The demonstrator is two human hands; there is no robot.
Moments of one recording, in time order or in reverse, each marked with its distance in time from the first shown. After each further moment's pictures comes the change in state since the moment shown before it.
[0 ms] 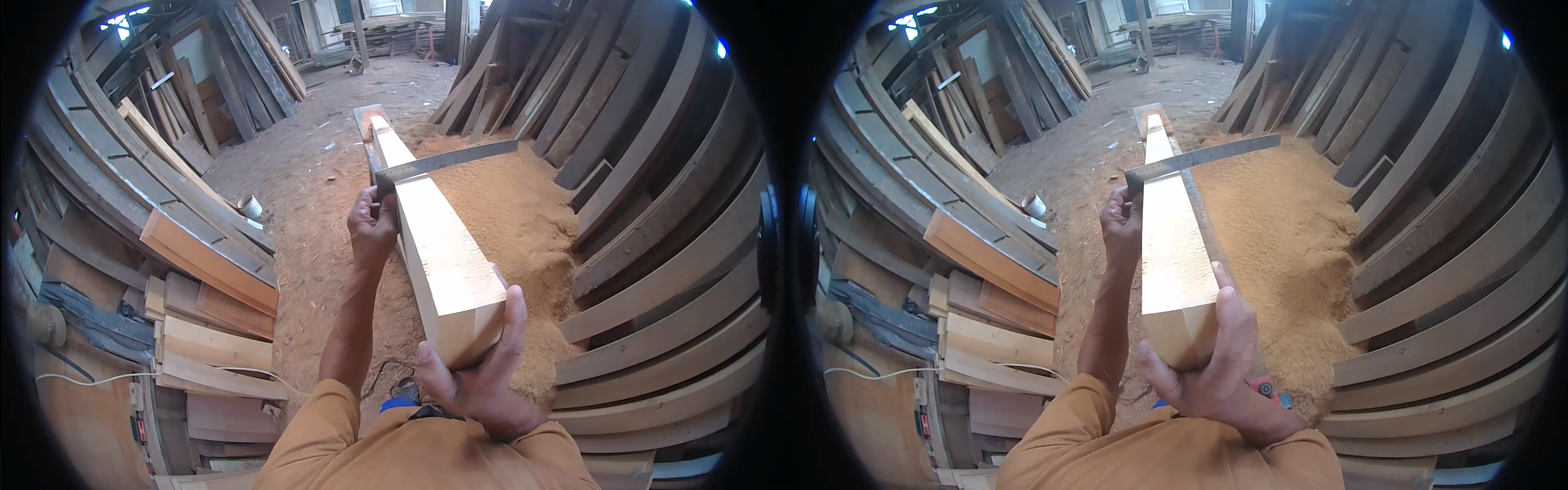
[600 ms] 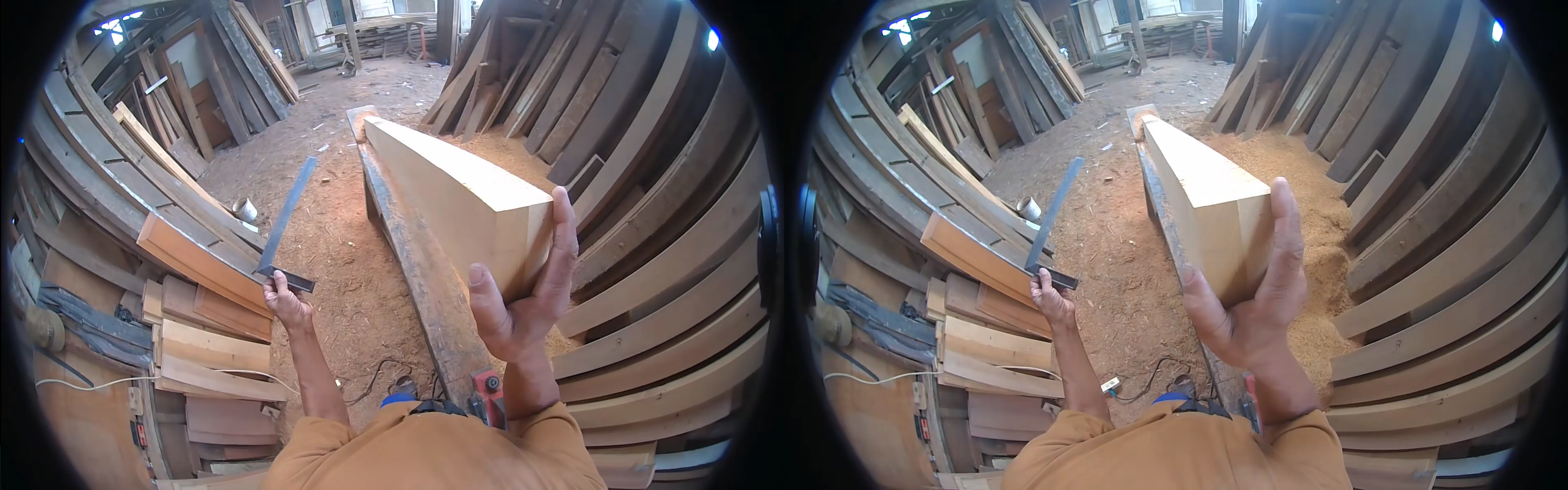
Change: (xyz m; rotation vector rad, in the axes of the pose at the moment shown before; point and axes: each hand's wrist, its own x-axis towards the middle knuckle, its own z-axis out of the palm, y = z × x) left_hand -0.078 -0.065 -0.187 -0.358 0.731 -0.056; right_hand 0.059 0.031 -0.019 0.134 0.145 0.089
